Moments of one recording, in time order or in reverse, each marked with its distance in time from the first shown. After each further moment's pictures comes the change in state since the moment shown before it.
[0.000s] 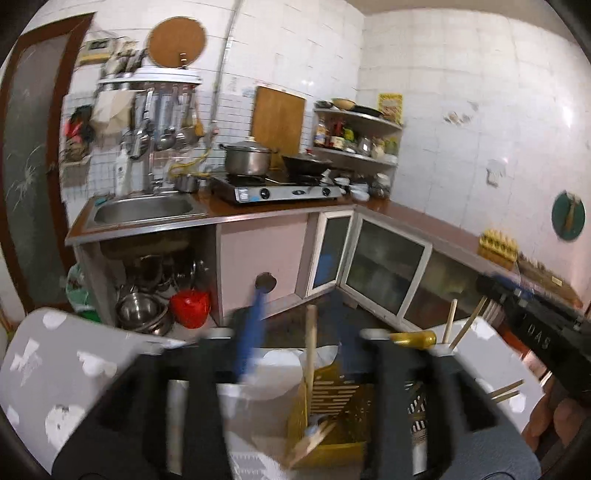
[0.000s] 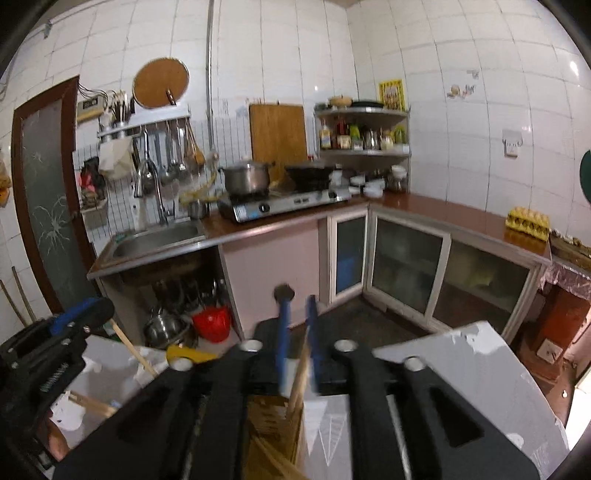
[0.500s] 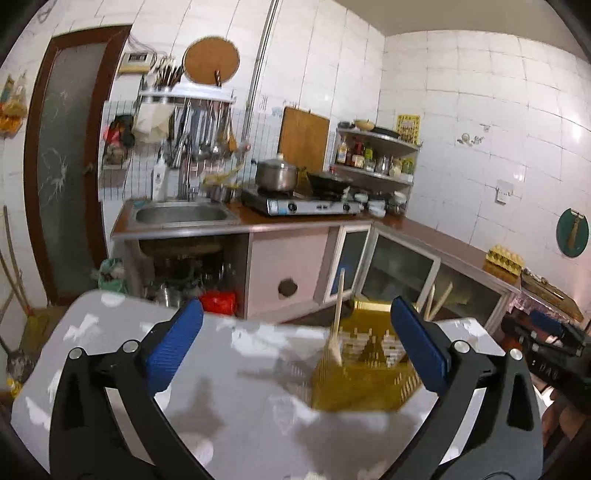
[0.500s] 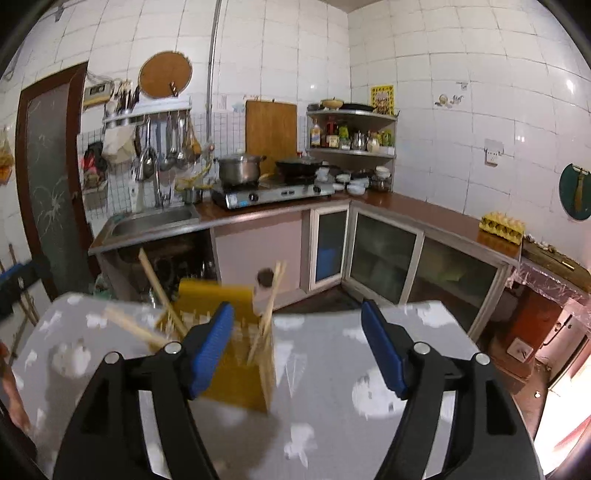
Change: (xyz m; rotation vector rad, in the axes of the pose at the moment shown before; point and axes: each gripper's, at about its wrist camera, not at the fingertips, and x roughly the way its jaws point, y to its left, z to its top) left arm -0.128 0.025 -0.021 -0.032 -0.027 0.070; right arm -0.109 -0.011 -0.055 -0.085 0.034 -0.049
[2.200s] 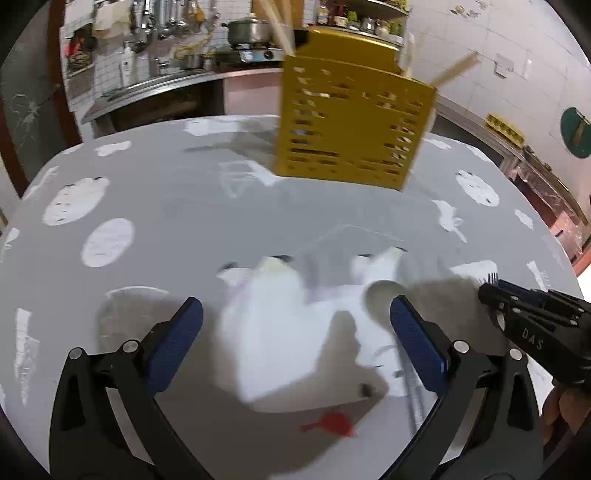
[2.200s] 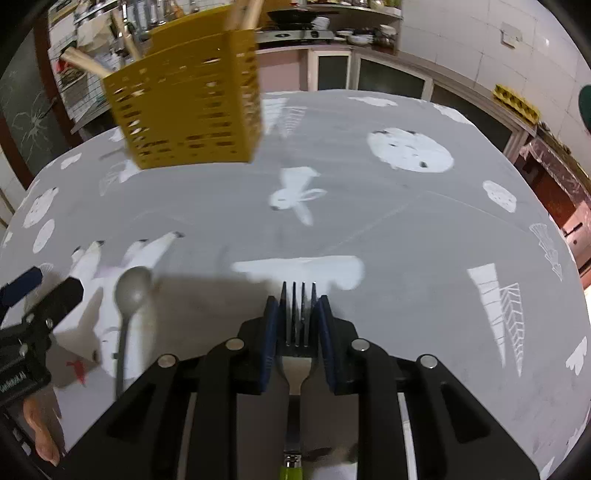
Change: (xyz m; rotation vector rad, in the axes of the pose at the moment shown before) left arm 0.035 -0.047 -0.195 0.105 0.504 -0.018; right arm 0.048 -0.021 -0.182 0.062 0.527 0.004
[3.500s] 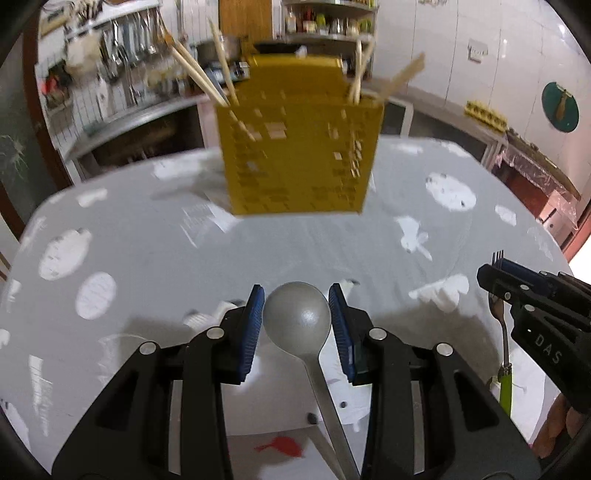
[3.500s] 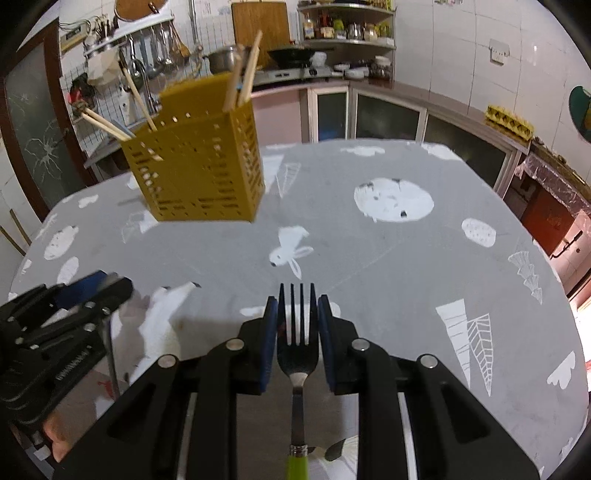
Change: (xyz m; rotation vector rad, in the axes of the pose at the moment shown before) left arm -0.022 -0.035 0.028 0.107 -0.058 0.003; right arm -0.054 -0.004 0.012 0.011 -0.174 0.043
